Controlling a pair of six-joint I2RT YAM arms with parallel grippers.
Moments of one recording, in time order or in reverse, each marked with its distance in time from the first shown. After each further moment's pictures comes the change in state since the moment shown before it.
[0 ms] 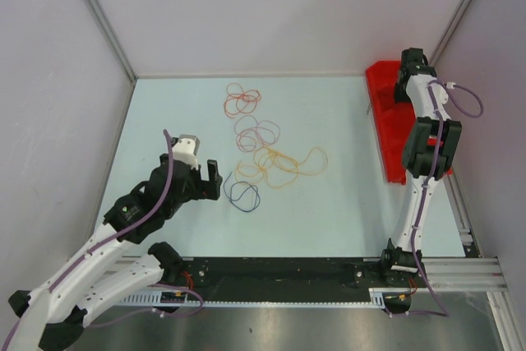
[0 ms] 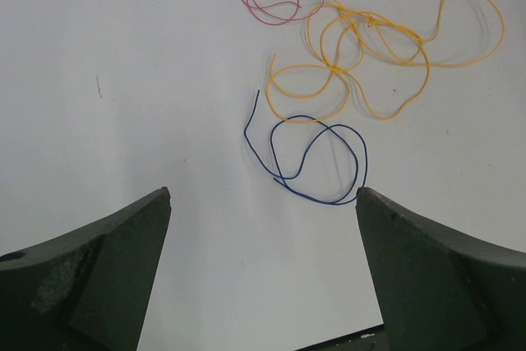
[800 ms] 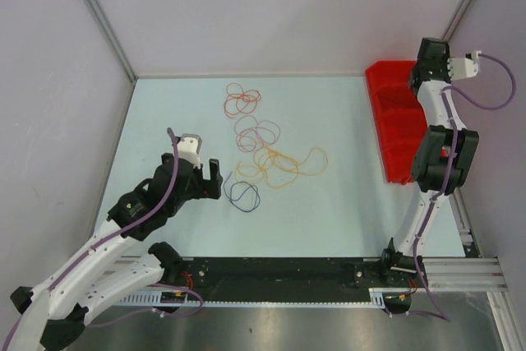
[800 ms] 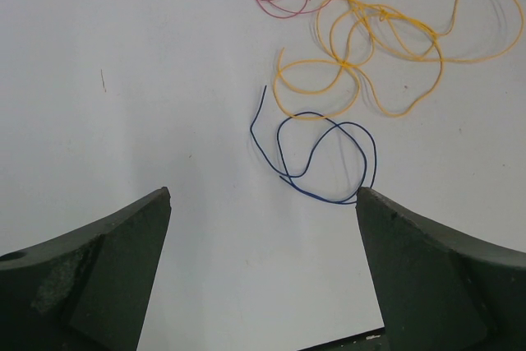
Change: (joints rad) left arm 0.006 0.033 0.000 0.000 -0.008 0.000; right arm -0.045 -0.198 -0.222 0.505 0.180 -0.441
